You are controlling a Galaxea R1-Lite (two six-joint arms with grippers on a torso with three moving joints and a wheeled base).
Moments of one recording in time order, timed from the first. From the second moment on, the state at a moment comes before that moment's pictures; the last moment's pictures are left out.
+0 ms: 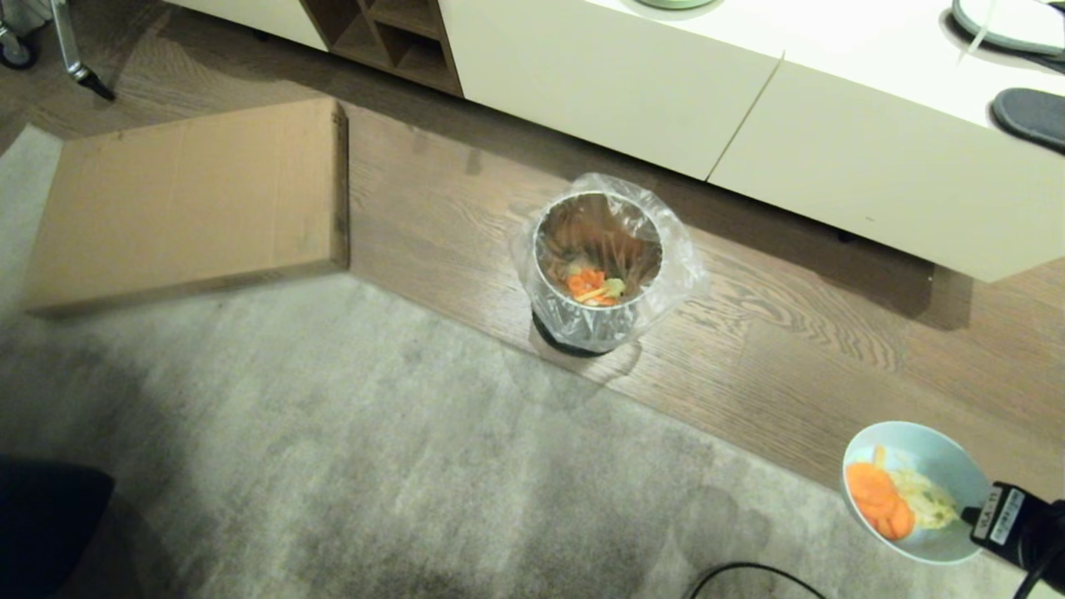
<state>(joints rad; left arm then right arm) 0.00 0.00 0.00 -0.01 0.00 0.00 0.09 1.18 -0.31 -0.17 -0.21 0.59</state>
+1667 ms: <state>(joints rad) 0.00 0.00 0.00 -0.01 0.01 0.00 0.09 1.24 -0.49 -0.17 -0.21 0.43</state>
